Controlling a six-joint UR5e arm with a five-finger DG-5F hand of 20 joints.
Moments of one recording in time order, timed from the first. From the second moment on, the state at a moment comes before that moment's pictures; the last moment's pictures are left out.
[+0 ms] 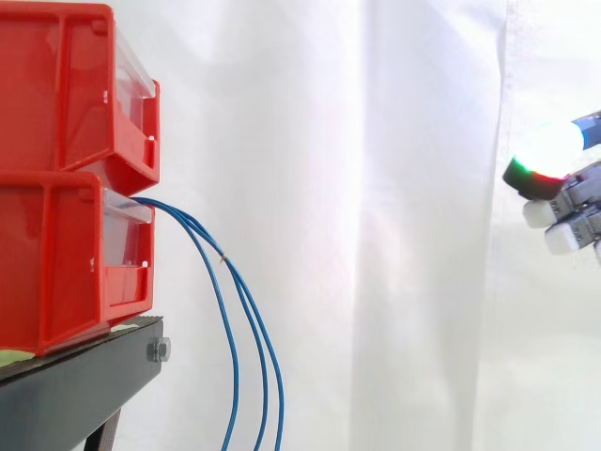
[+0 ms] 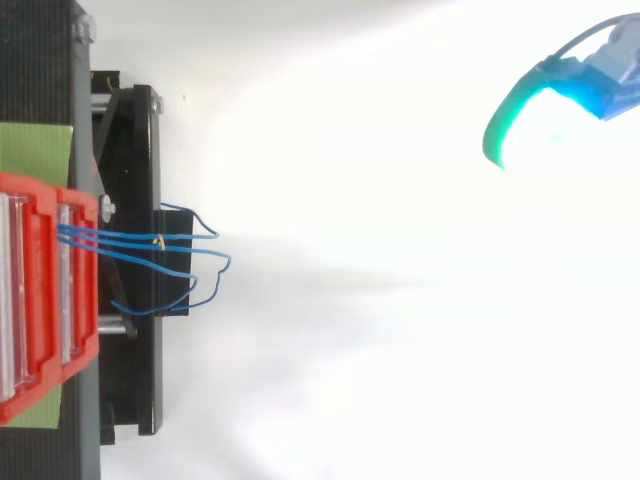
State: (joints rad) arm 0.11 -1.79 -1.65 -2.95 -1.34 -0.19
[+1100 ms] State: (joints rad) arm 0.14 -1.94 -1.64 -2.79 -1.26 -0.18
